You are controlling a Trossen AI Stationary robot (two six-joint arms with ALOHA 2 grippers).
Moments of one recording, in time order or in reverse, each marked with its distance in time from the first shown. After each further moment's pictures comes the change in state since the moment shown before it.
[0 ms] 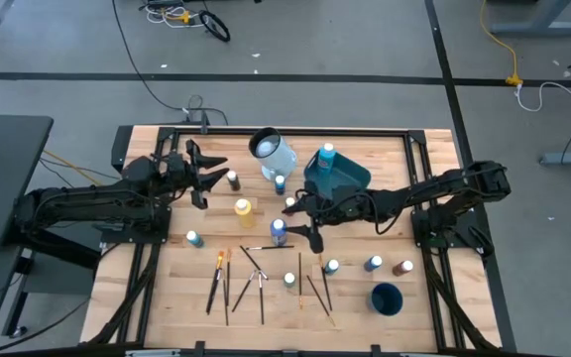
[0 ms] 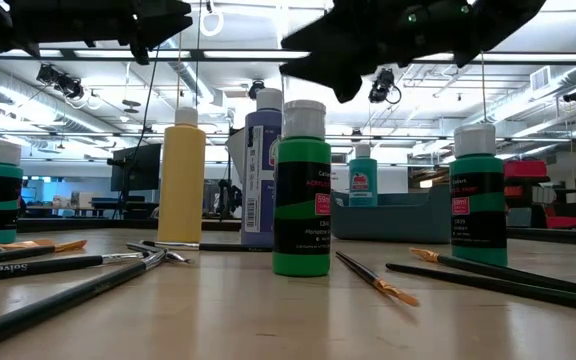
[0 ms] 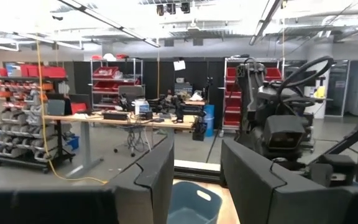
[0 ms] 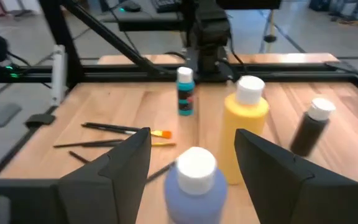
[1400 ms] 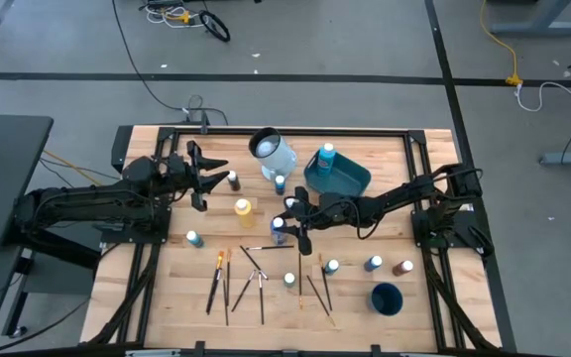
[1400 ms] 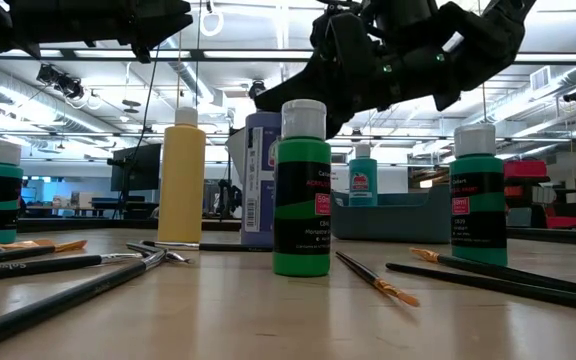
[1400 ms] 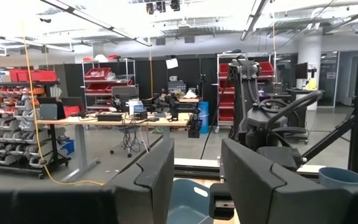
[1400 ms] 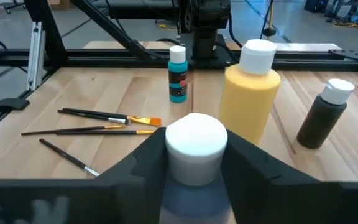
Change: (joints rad) left arm 0.000 0.000 0.000 -0.010 0.036 0.041; right arm -0.014 0.216 0.000 0.215 -0.007 -0.026
